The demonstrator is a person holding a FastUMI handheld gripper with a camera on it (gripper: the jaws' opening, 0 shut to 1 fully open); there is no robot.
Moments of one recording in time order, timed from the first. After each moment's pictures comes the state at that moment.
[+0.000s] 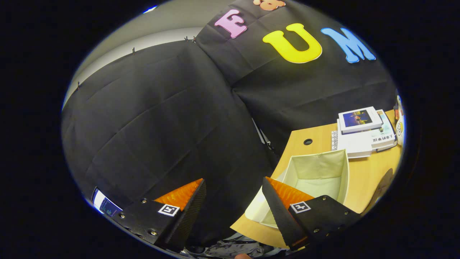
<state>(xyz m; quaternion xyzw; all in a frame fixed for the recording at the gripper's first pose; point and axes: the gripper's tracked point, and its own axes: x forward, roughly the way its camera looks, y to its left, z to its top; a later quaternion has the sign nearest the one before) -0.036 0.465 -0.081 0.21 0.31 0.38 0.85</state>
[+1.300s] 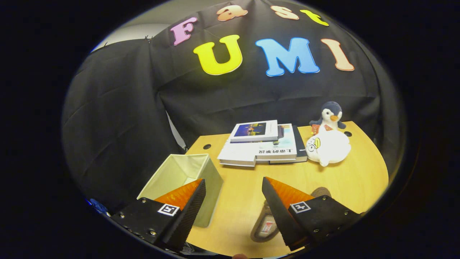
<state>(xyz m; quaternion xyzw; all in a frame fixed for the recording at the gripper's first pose) 0.016 0.159 -0.201 0.09 0.34 0.15 0.92</state>
